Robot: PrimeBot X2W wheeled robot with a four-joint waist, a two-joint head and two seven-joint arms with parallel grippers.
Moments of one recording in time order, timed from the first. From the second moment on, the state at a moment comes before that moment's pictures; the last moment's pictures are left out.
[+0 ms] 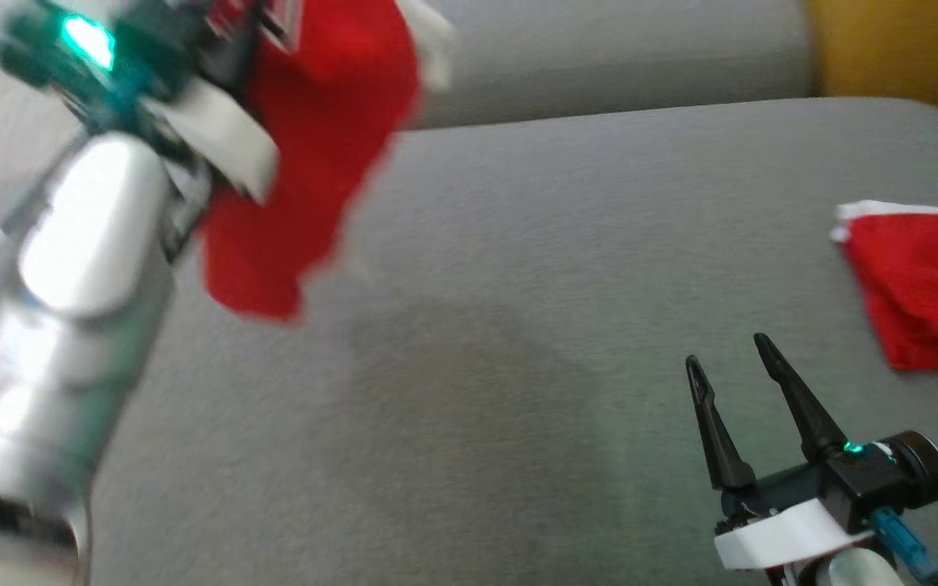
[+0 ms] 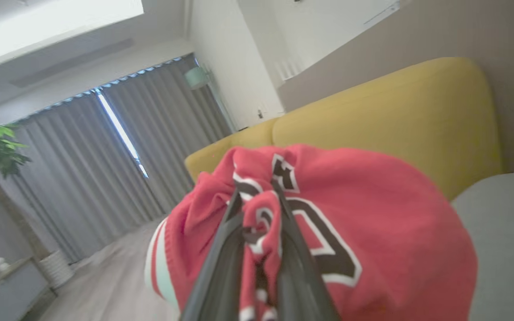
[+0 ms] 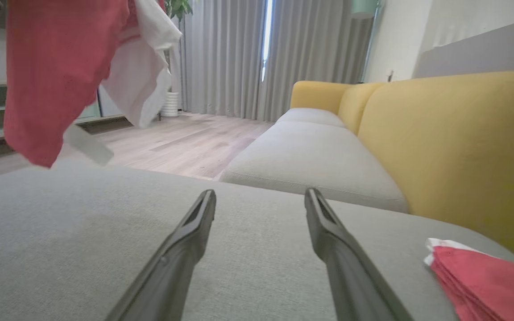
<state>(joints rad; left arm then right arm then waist) -1.04 0.28 -0.57 0.74 -0.24 -0.13 -0.14 0.08 -0.11 0.15 0.05 -0.01 0.12 -0.26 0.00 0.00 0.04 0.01</state>
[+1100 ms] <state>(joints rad) -0.13 0.12 -0.47 0.28 -0.29 0.18 -0.25 0.10 -0.06 0.03 0.15 0.00 0.12 -0.26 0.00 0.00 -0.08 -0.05</state>
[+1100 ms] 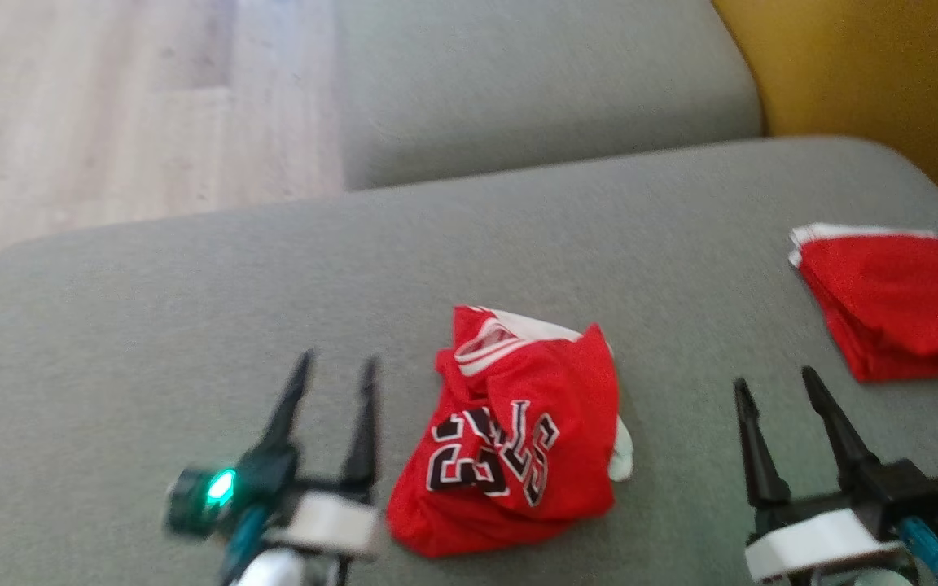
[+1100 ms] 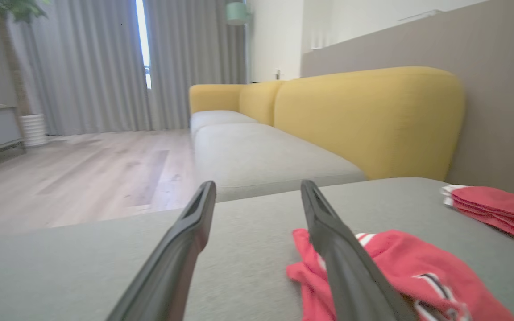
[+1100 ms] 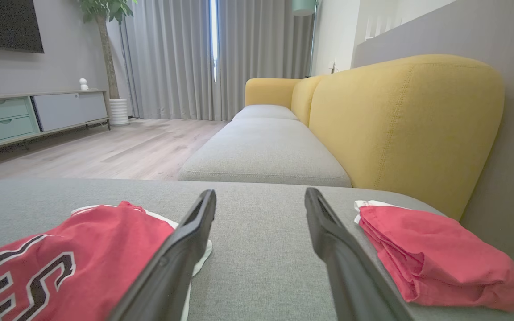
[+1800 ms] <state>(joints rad) 0.26 0.09 -0.24 0.08 -0.10 0.11 -0.25 0.26 -0.04 0.02 0.18 0.01 0.12 -0.26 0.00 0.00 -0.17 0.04</state>
